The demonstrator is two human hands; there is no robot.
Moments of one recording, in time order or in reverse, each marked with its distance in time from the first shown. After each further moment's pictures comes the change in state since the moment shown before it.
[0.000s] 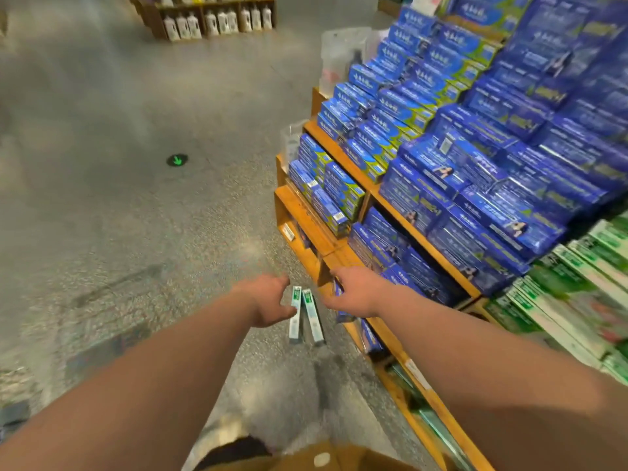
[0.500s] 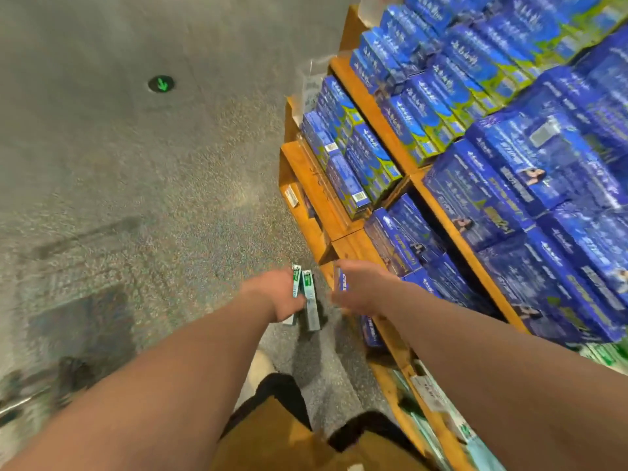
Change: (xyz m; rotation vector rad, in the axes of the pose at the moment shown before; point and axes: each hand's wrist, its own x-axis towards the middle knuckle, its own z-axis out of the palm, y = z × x) left_hand 0.183 -0.064 0.030 -0.234 -0.135 -0.136; right_hand 0.187 0.005 -0.010 -0.098 -0.178 0.048
